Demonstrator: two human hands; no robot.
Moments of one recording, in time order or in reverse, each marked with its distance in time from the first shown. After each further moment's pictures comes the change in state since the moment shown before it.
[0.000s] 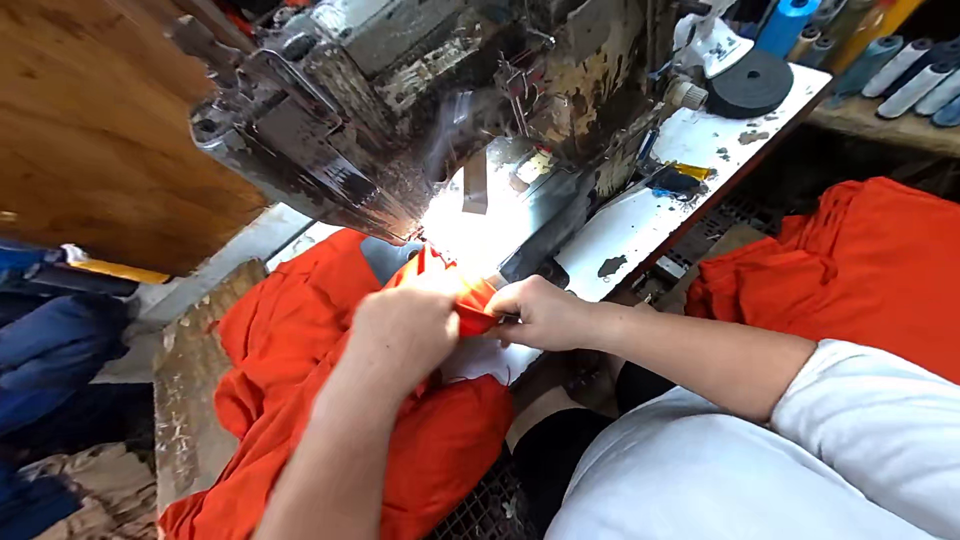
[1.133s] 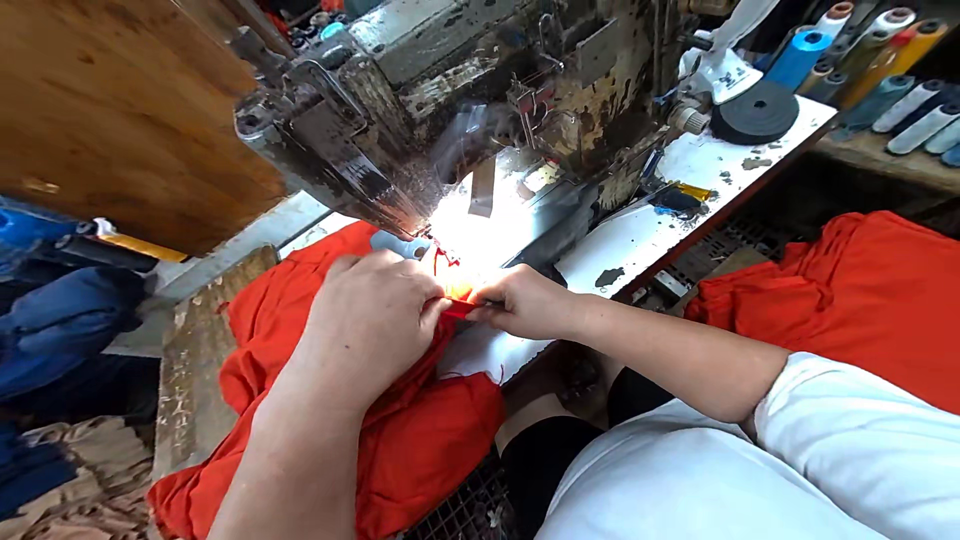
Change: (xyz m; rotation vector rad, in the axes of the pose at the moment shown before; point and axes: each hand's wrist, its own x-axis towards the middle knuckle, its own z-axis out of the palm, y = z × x) left_hand -0.012 -0.009 -0.030 0.025 0.156 0.178; right_hand 0.016 -0.002 -0.007 -0.165 0.057 -0.177
